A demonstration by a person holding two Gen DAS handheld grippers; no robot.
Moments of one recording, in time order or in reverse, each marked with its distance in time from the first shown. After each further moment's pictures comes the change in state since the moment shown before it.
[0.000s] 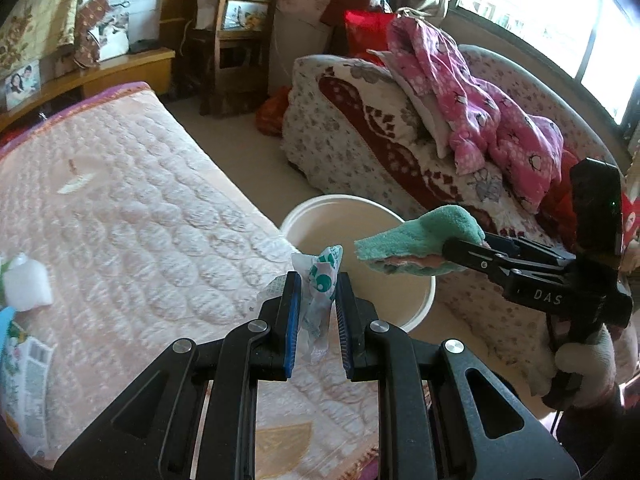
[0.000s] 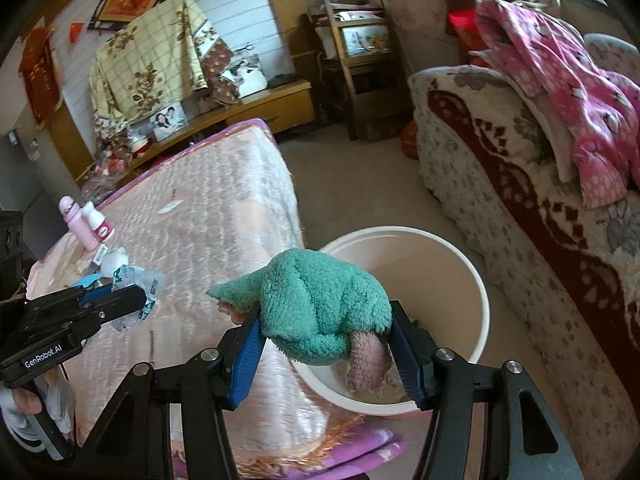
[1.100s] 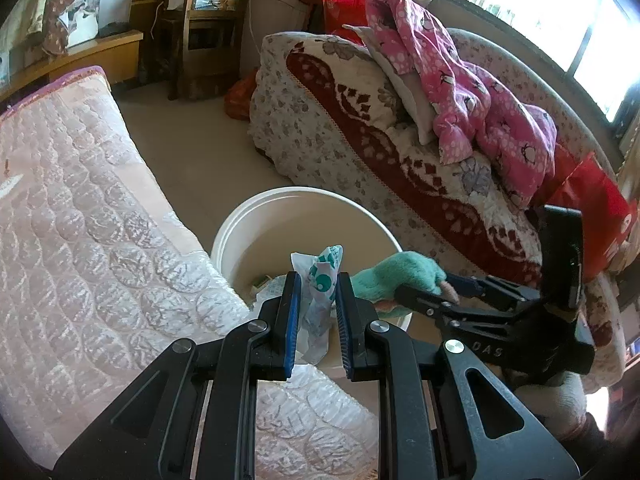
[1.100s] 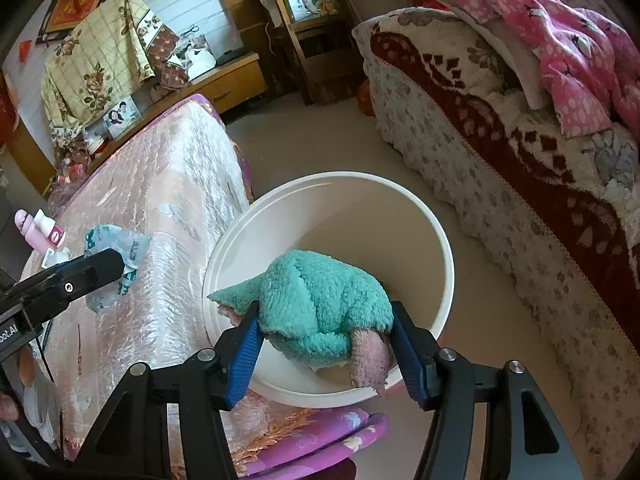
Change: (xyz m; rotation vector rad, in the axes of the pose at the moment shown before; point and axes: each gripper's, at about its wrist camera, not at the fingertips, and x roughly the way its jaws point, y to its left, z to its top) left arm 0.077 -0.035 0.022 -0.004 0.054 -0.094; right arm 0.049 -0.061 -0.025 0.112 0.108 -0.073
